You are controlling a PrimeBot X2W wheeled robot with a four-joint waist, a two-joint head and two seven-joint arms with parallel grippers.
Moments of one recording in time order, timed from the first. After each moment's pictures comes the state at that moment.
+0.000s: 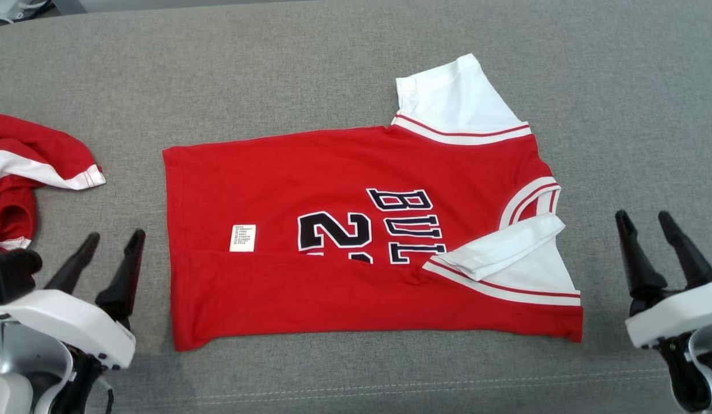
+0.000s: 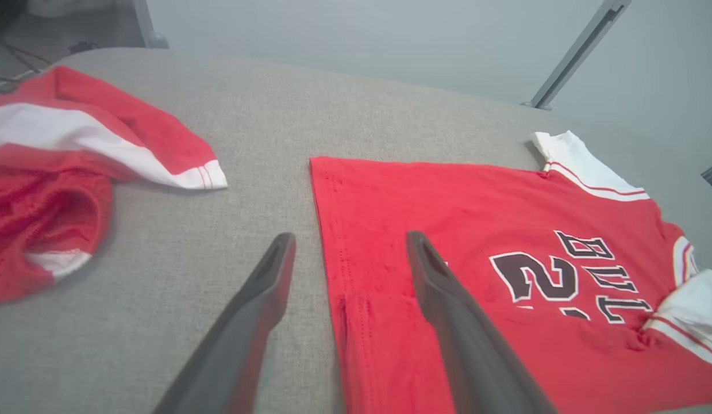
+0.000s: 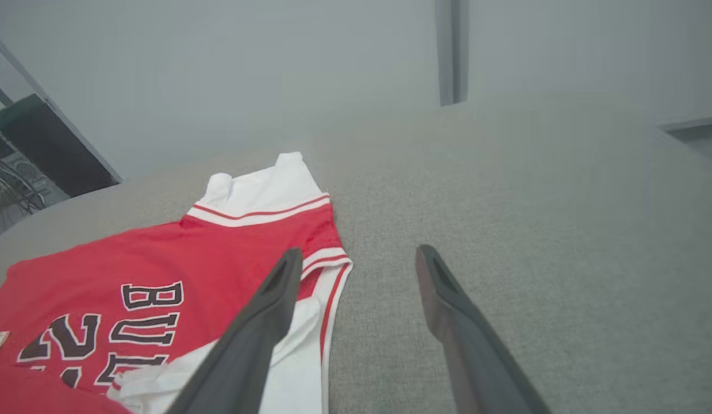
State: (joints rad) left arm -0.05 0.43 -0.09 -0.12 -0.72 0.10 0.26; right arm -0.13 -0.19 -0.03 0.08 0.47 0.13 0.05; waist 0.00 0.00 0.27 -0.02
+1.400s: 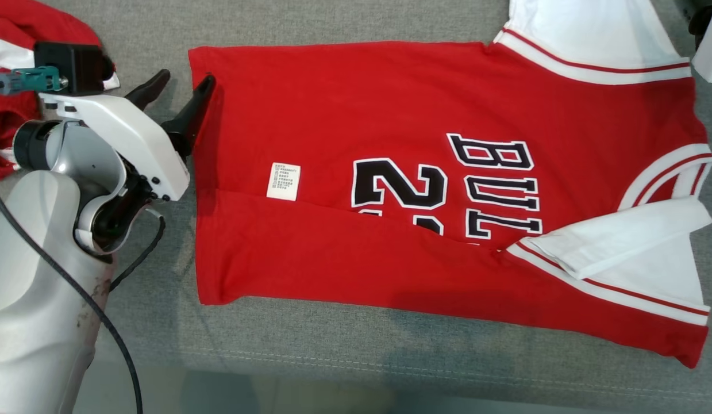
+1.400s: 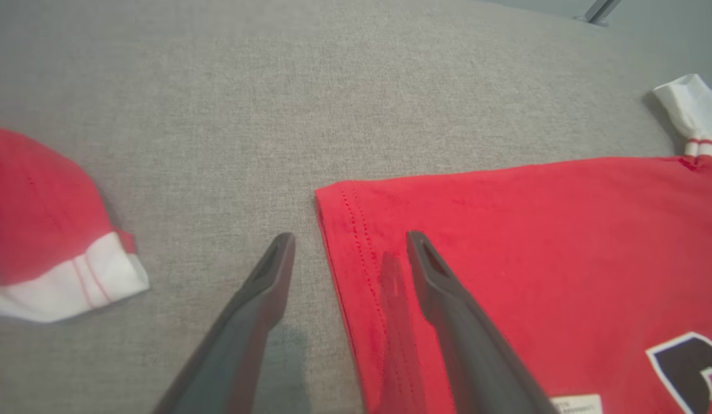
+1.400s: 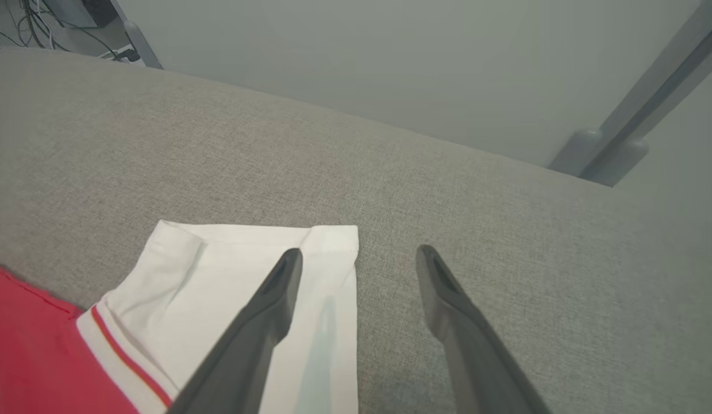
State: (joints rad) left arm -0.73 0.34 -0.30 0.34 -0.70 -0.06 0.36; right arm -1.12 -0.54 0.51 0.53 0.65 0.13 0.35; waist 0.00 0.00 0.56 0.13
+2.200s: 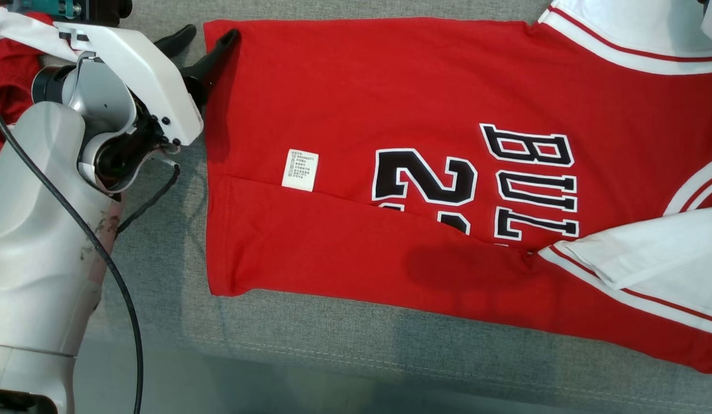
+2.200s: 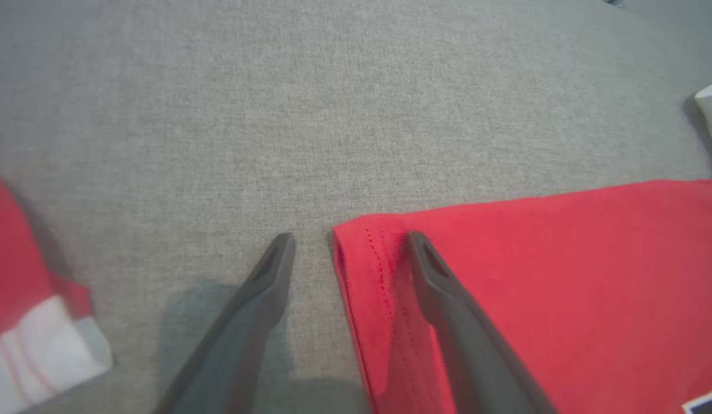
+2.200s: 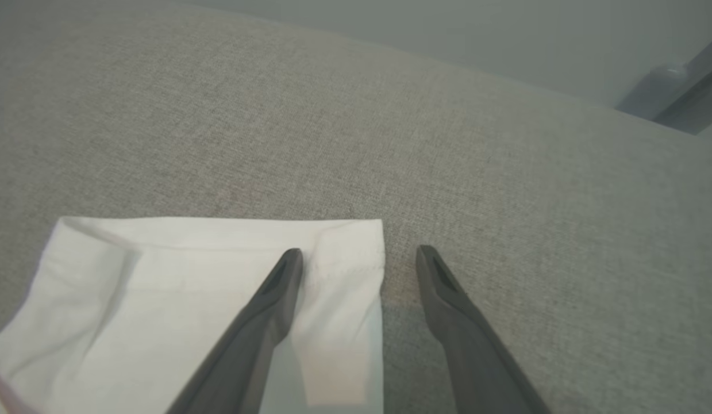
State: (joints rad) left arm -0.96 0.29 -0.39 0.56 -0.81 -0.12 0.42; right arm -1.35 -0.54 0.77 0.78 0.80 0.13 0.35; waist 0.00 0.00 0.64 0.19
